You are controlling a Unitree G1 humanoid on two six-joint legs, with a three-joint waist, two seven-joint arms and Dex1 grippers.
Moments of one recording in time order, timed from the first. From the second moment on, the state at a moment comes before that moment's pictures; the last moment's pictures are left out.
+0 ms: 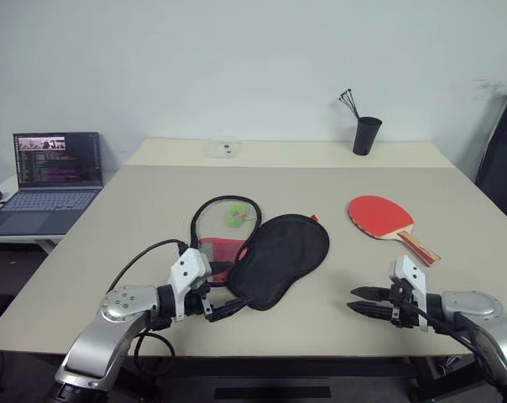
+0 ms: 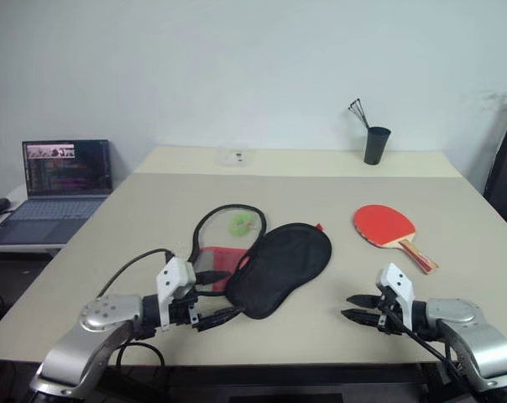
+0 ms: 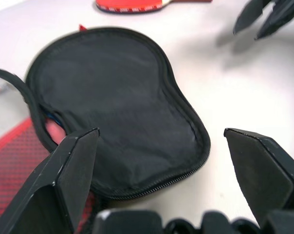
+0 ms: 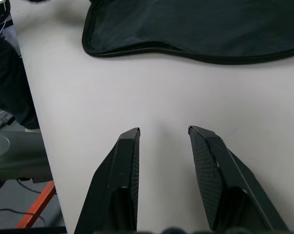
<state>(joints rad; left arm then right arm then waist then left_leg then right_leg) -0.15 0.65 -0.03 -0.23 -0.34 0.33 -0.94 -0.14 -0.75 -0.02 -0.21 0.43 0.56 1.04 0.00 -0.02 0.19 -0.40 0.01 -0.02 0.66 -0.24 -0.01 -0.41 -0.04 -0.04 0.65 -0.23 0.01</state>
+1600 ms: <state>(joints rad) -0.44 0.72 0.01 0.11 -0.37 0.33 -1.16 -0.53 -0.26 -0.02 0.01 0.49 1.07 0.52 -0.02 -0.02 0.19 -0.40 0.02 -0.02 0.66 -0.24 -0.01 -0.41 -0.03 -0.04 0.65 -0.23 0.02</state>
